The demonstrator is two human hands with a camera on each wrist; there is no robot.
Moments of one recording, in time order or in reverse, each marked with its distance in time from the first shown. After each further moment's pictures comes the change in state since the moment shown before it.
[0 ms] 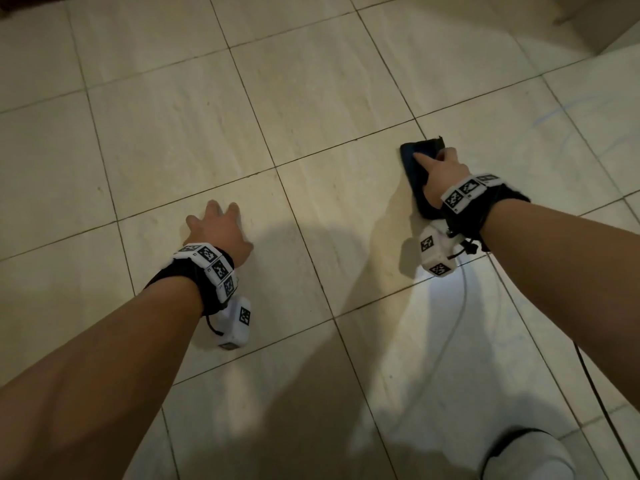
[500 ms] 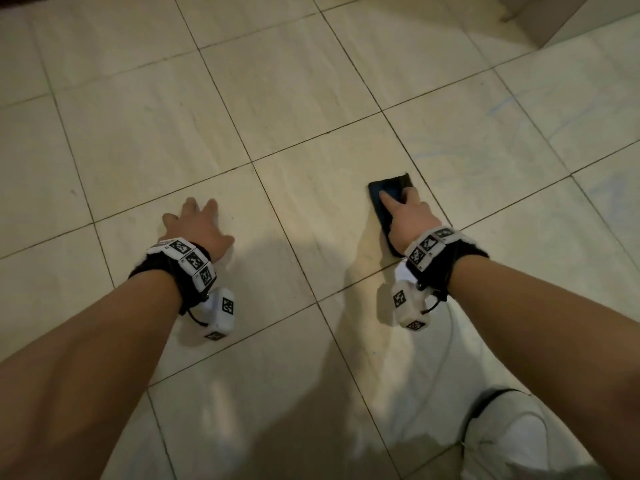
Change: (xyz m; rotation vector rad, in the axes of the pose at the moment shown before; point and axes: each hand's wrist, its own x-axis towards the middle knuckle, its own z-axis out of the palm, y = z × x) left_hand 0.000 -0.010 0.003 -0.012 -0.003 0.023; right_hand -0.107 -0.006 0.047 0.028 -0.050 -0.023
